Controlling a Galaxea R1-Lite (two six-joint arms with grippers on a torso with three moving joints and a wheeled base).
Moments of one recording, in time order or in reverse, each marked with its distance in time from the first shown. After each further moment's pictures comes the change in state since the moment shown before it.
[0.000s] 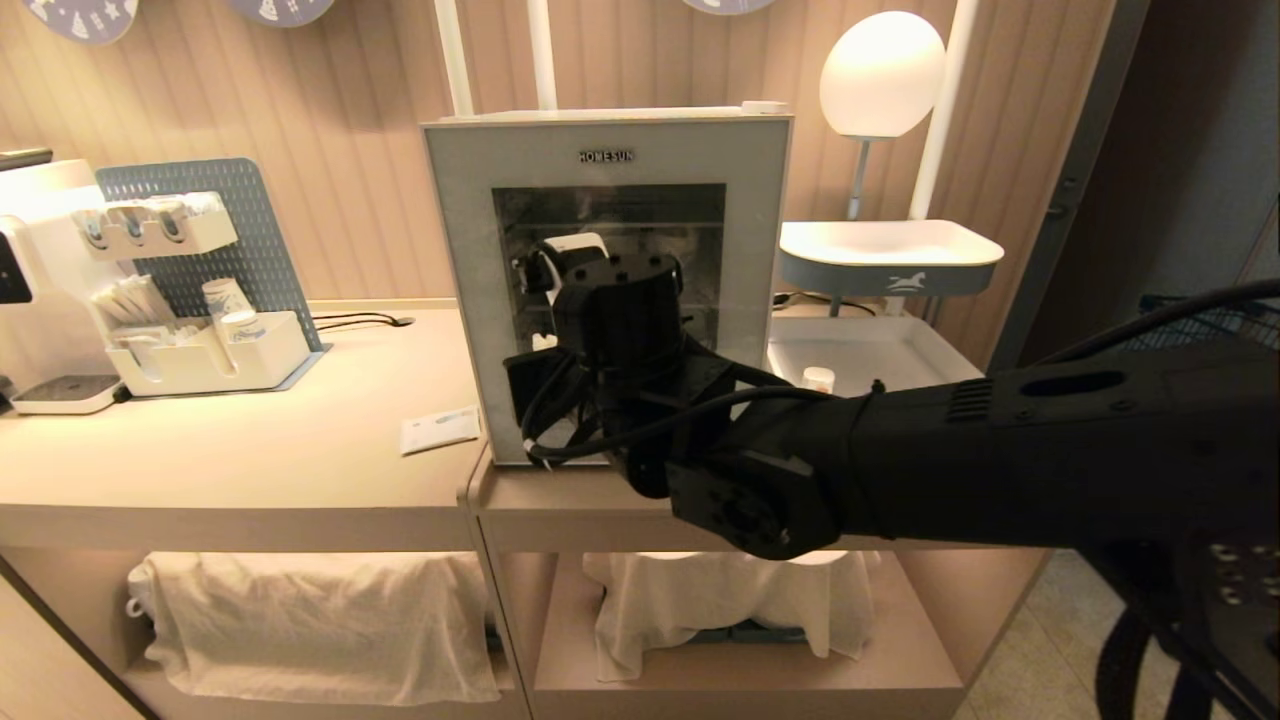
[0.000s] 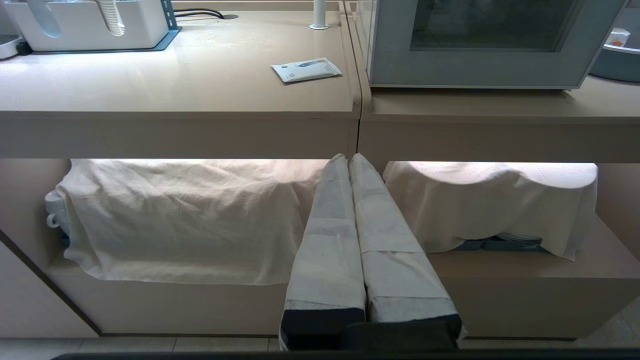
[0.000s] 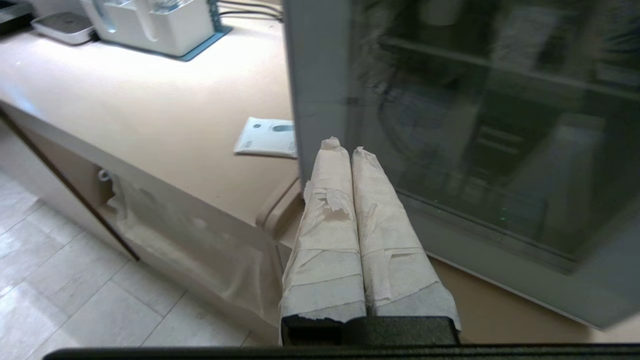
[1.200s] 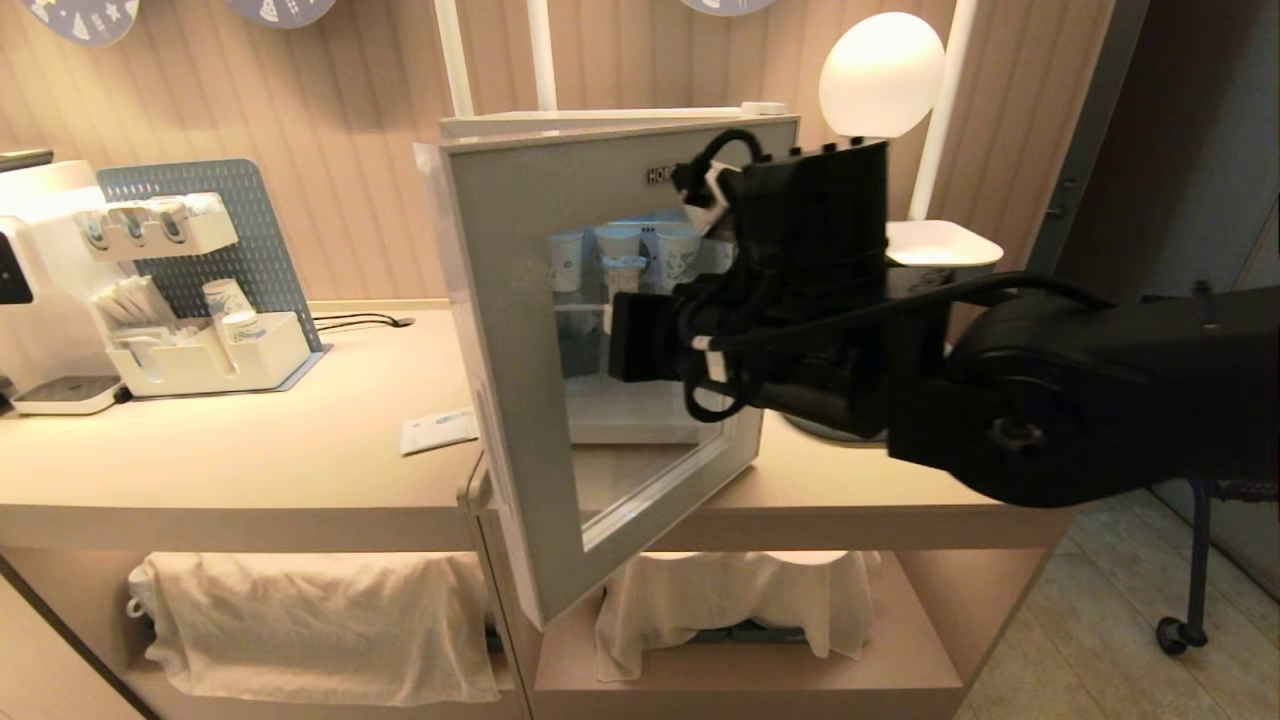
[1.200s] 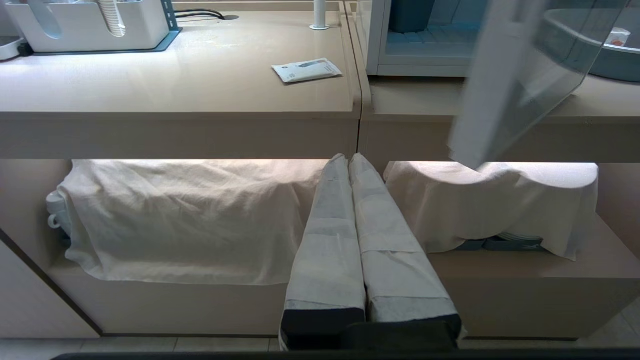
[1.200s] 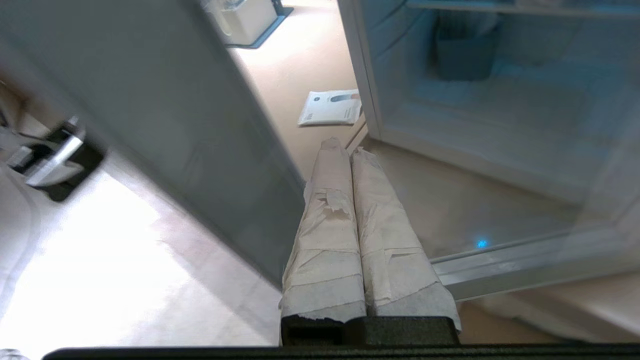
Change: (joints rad) left arm 0.000 0.000 0.000 0.000 0.000 0.001; right arm -0.078 -0.275 0.213 0.131 0.251 0.246
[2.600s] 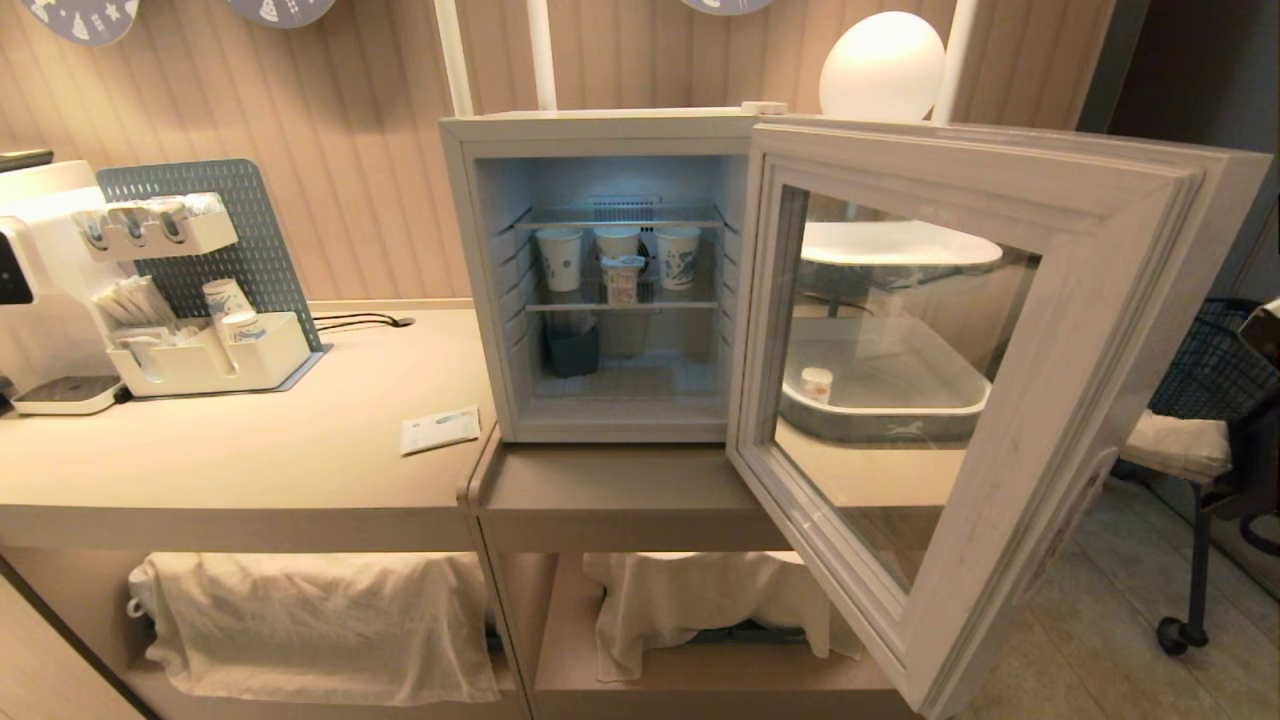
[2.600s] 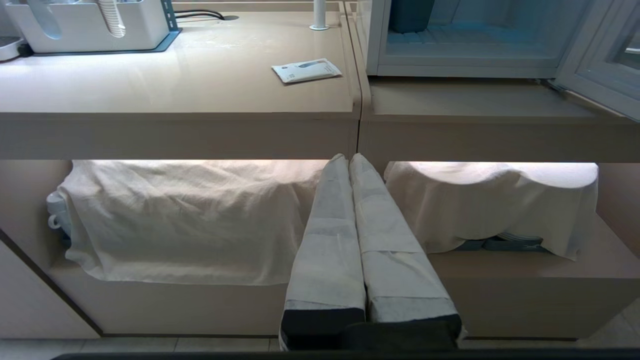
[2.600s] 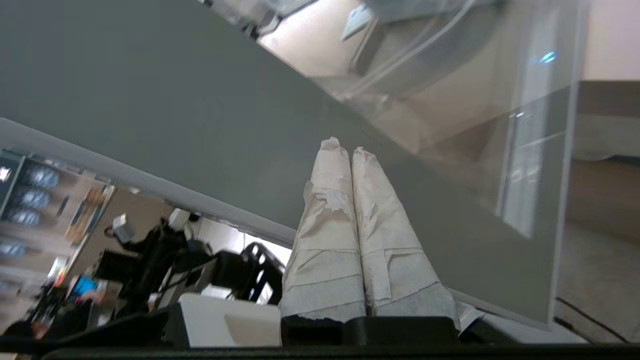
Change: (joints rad) left arm 0.000 0.000 0.000 0.000 0.000 0.001; right arm -1.067 -0.589 0.859 -0.055 1.296 0.127
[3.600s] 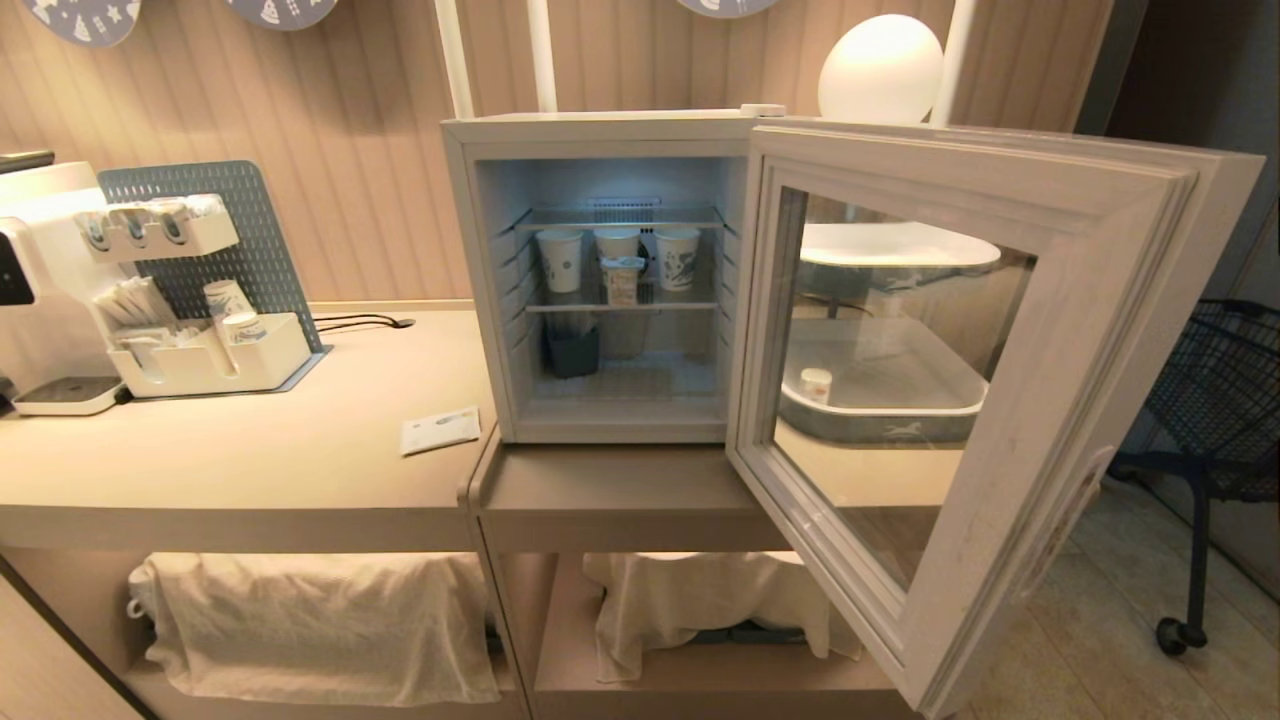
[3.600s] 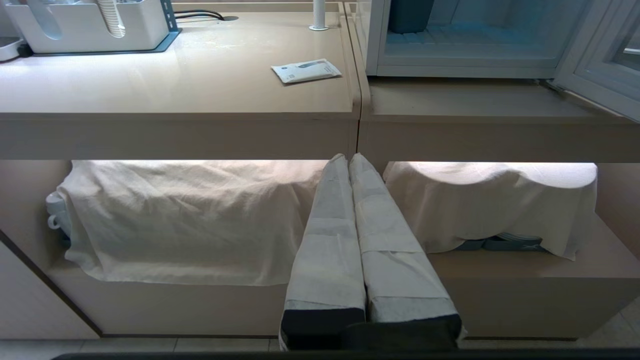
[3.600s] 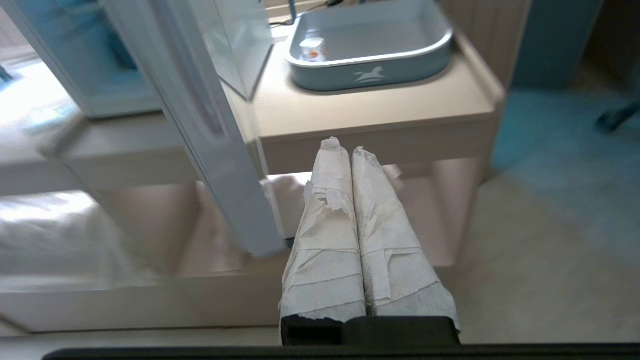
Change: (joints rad) left arm -0.001 0.000 0.000 0.000 0.000 0.000; right arm 0.232 -1.161 0.419 0.391 -1.106 -0.330
